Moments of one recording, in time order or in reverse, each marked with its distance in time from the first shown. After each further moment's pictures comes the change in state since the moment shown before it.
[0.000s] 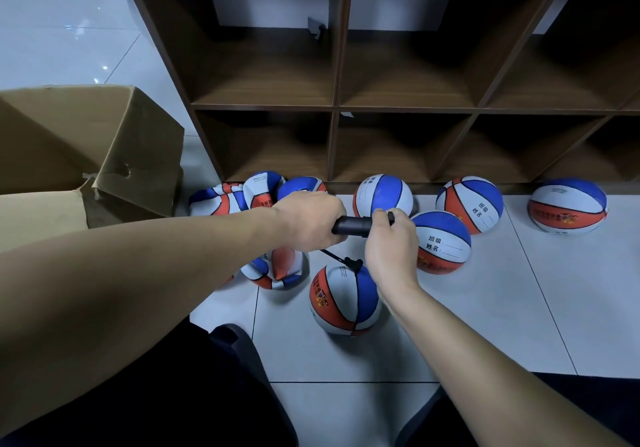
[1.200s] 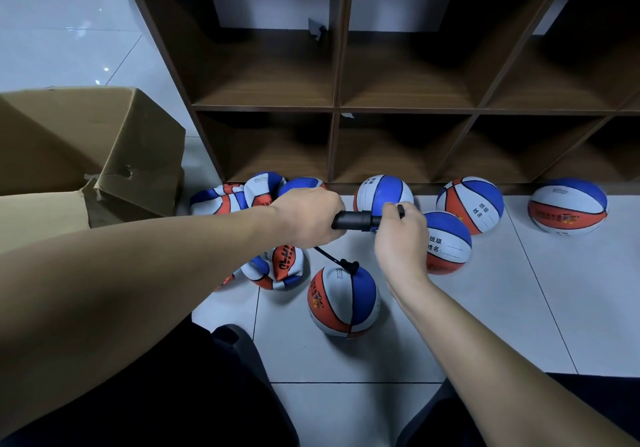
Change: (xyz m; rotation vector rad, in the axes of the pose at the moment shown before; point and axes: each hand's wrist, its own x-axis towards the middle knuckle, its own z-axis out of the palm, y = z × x) left_hand -0.001 0.001 -0.006 -0.042 0.014 -0.070; right_hand 0.009 -0.008 -0.009 -0.027 0.038 -0.025
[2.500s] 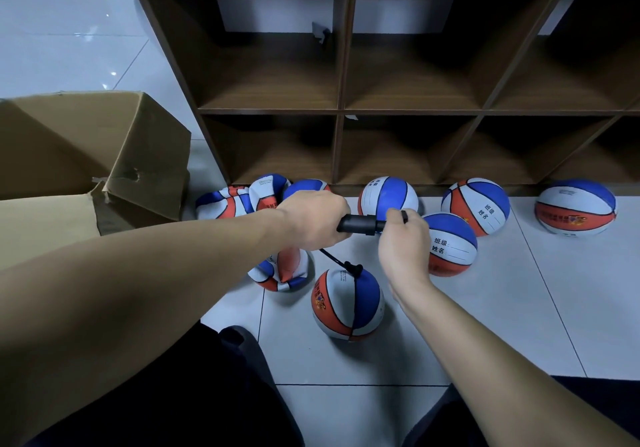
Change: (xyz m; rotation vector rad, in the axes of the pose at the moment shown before) left_hand 0.008 -0.005 0.009 0.067 0.026 0.032; right_hand 0.003 0.010 0.007 0.049 -0.006 0.050
